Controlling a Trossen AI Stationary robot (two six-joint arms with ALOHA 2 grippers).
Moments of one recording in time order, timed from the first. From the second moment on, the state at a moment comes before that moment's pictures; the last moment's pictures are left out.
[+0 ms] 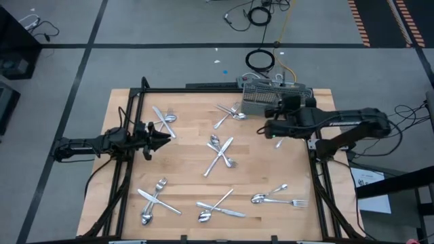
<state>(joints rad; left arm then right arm) 0.03 0.01 0.01 0.02 -0.07 -0.44 0.01 1.27 1.17 -1.32 1.26 1.34</state>
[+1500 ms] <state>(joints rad) 0.03 0.07 0.01 0.07 -0.47 -0.57 -0.37 1.29 0.50 -0.29 1.35 1.17</state>
